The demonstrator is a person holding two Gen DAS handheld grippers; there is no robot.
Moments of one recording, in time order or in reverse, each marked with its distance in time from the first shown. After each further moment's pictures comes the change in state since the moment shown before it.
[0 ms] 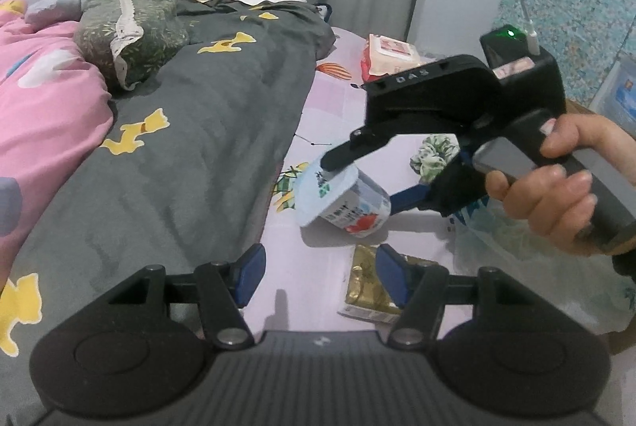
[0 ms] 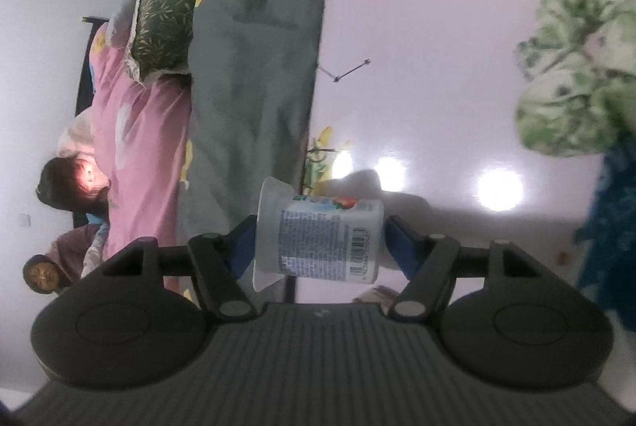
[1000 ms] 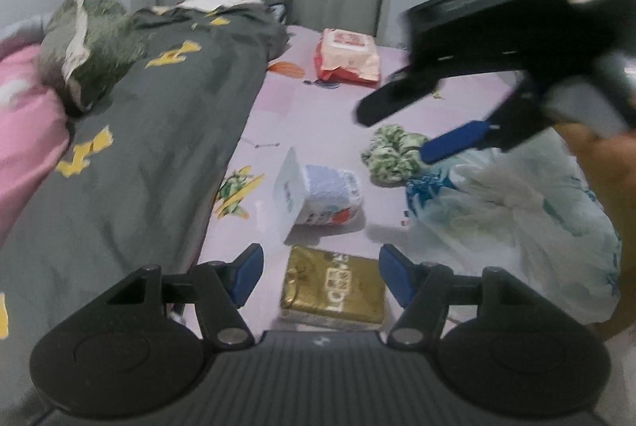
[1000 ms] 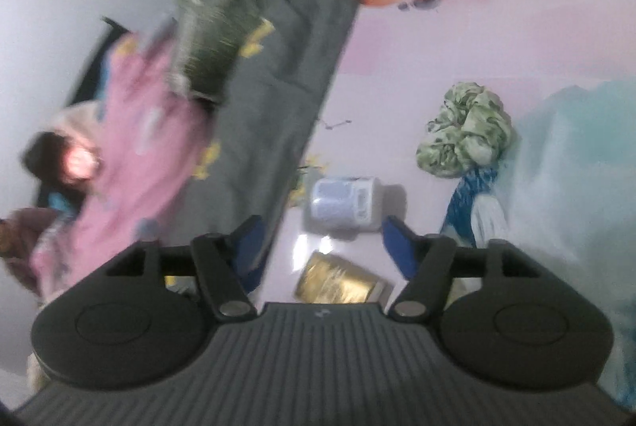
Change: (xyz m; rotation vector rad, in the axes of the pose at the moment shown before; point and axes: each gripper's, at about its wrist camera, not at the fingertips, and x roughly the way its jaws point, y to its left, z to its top) left arm 0.007 -0.036 -0.002 0.072 0.010 -0.043; right arm -0.106 0.035 -0.045 -0.228 -0.210 -0.173
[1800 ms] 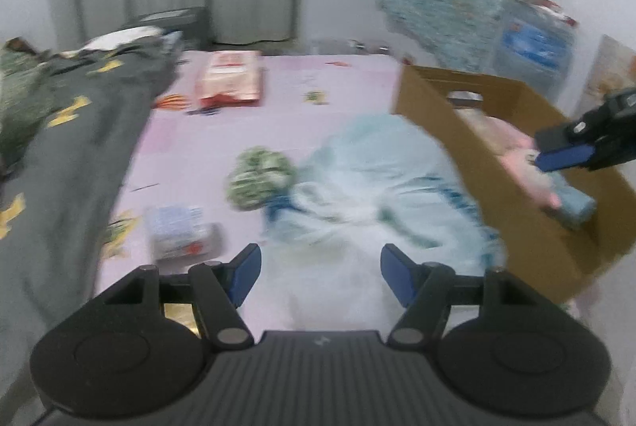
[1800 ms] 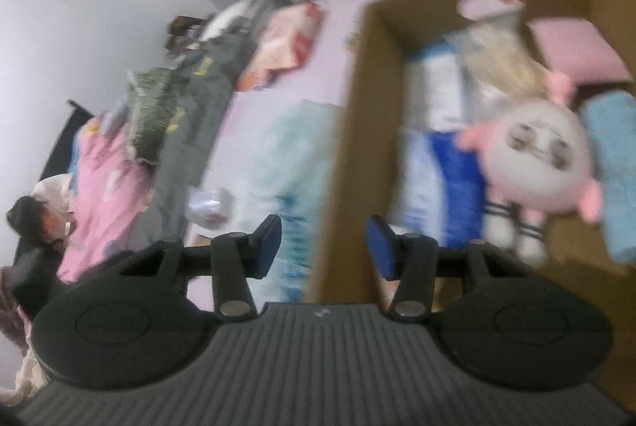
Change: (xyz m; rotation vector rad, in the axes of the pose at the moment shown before) left arm -0.028 -0.100 0.018 0.160 -0.009 -0.140; right arm -0.226 -0.163 -0.117 0.093 -0.281 -0.018
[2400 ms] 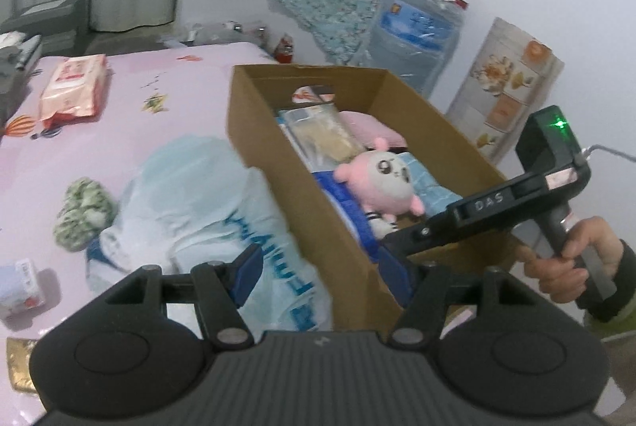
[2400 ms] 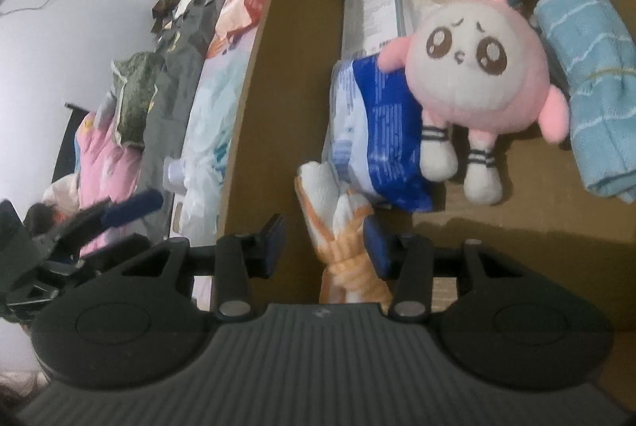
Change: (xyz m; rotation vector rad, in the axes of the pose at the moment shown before) left arm 0.027 -0.097 0.049 0.094 0.077 -0.375; right arm 0.007 -0.090 -0.027 0.174 0.133 -0.014
